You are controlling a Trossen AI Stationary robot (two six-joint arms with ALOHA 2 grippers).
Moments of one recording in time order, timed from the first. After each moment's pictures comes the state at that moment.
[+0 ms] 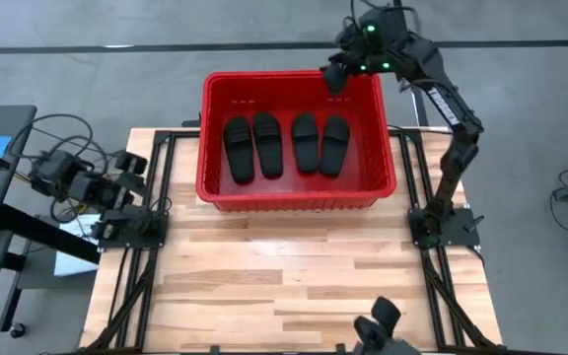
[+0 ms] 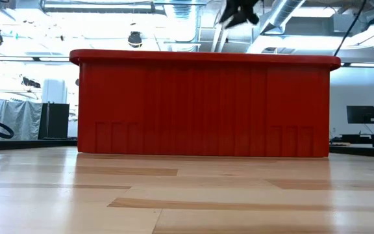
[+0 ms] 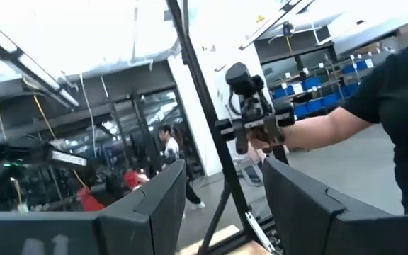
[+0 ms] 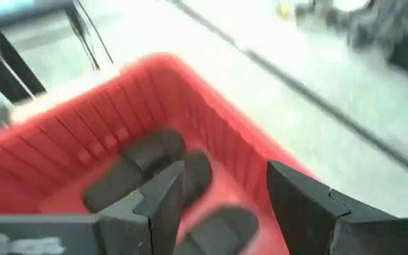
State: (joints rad) left arm -0.37 0.30 0.78 -0.12 0.05 0.31; right arm -0.73 1.82 2.33 -1.09 -0.13 -0.10
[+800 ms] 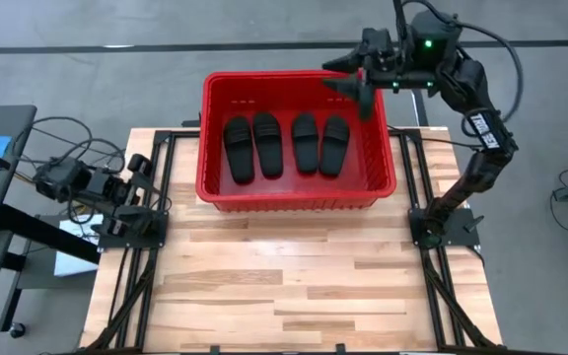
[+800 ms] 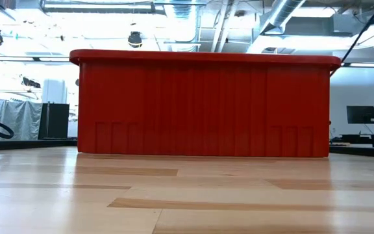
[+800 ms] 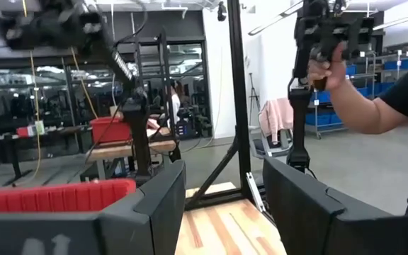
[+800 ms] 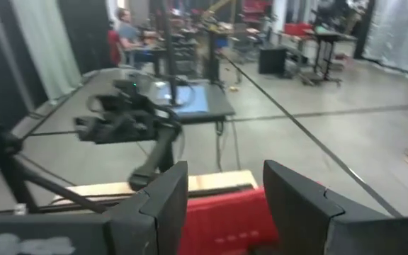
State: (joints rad) left arm -0.37 0.18 0.70 -0.28 -0.10 0.10; right arm -0.48 1.60 2.33 -0.87 -0.38 -0.09
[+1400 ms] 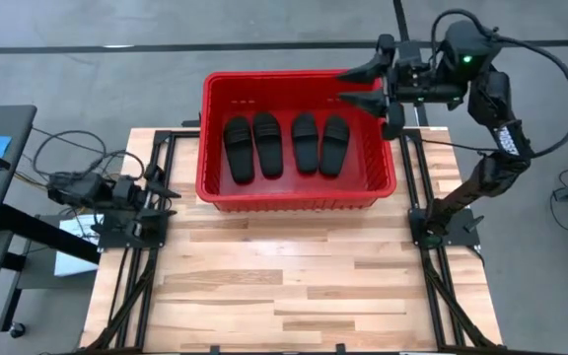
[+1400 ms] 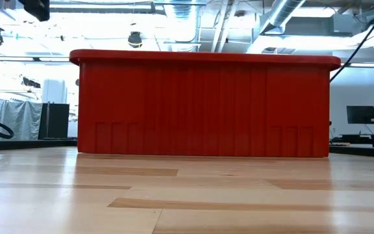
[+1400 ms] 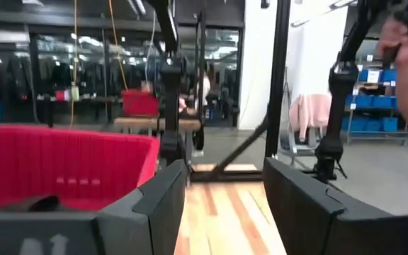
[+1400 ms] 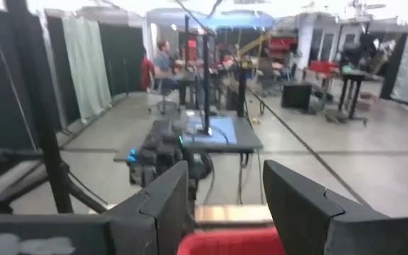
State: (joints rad) left arm -0.37 0.00 0.45 -0.26 -0.25 0.00; right arm -0.32 1.52 2.33 -0.83 -0.33 -0.08
